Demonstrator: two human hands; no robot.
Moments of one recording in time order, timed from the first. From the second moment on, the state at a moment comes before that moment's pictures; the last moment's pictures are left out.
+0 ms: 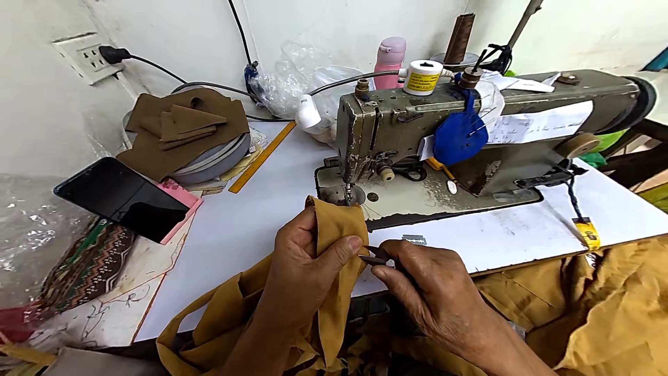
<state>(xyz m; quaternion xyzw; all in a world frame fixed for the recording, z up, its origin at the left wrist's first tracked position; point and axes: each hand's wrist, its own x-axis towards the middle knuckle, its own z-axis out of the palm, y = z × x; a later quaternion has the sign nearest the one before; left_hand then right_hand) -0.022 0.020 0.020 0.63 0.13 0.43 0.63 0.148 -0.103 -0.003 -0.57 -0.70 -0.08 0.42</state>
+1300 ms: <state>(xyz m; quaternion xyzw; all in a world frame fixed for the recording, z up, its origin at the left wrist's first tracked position) -0.017 0.009 0.025 0.68 0.12 0.47 0.55 0.149 -0.116 0.001 -0.57 -0.71 -0.03 0.42</state>
